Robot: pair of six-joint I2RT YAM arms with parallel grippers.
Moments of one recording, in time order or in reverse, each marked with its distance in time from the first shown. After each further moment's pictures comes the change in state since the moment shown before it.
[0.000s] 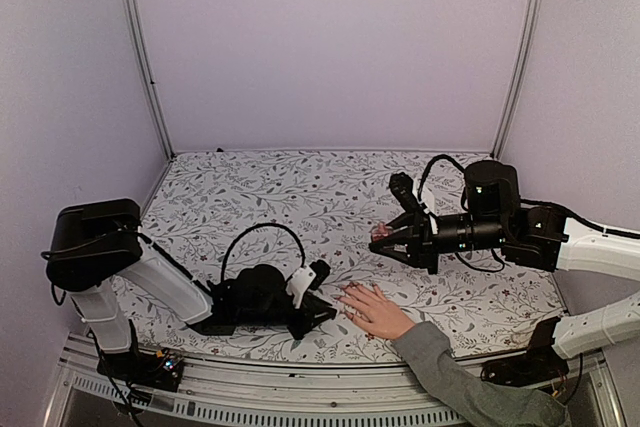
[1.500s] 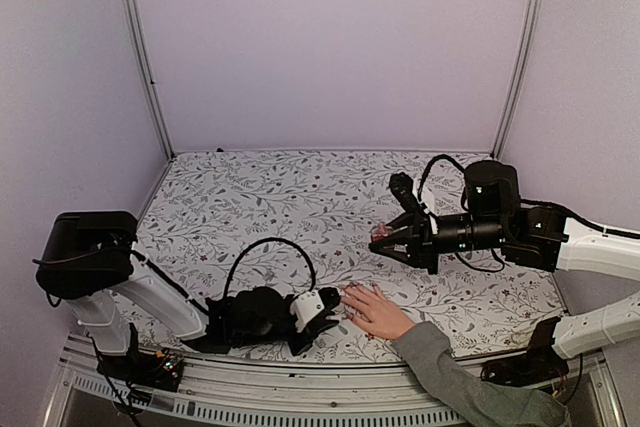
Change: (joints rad) left arm -0.148 -0.029 -0.040 0.057 -0.217 0.351; right arm 0.000 0.000 0.000 0.000 0.000 0.000
